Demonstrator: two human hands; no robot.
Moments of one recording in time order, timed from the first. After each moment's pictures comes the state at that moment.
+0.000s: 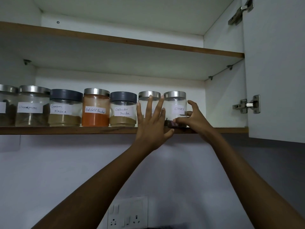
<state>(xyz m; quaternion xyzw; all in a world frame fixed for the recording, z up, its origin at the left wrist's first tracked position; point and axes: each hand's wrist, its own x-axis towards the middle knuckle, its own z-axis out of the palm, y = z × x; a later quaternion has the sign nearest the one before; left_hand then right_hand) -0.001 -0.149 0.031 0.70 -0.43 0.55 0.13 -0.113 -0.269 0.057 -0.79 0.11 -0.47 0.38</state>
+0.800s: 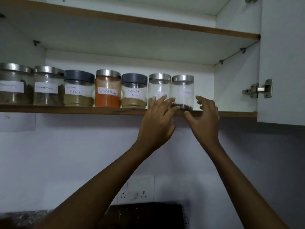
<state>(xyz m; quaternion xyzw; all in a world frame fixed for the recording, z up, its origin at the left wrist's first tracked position) -0.001 -0.113 -0.015 0.52 -0.56 0.57 0.29 -0.118 -0.209 -0.009 -0.72 0.15 -0.67 0.14</state>
